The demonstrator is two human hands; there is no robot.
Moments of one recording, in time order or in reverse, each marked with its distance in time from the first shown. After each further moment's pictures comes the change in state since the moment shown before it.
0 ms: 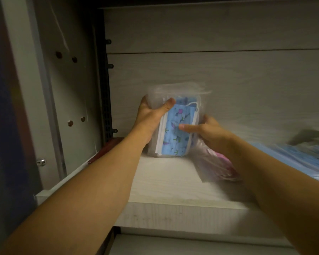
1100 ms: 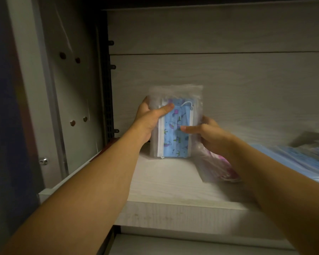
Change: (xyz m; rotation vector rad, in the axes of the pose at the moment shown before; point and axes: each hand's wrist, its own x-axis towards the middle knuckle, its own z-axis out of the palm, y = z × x) left_hand 0.006 -0.001 -0.007 -0.157 -0.068 -0.056; right_hand 0.000 -0.002 0.005 0.076 0.038 0.091
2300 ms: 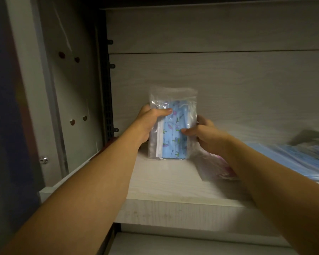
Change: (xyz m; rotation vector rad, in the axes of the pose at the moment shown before) left_hand -0.003 0.002 -0.002 0.116 -0.062 -0.141; right_hand 0.001 0.006 0.007 0.007 0.095 0.037
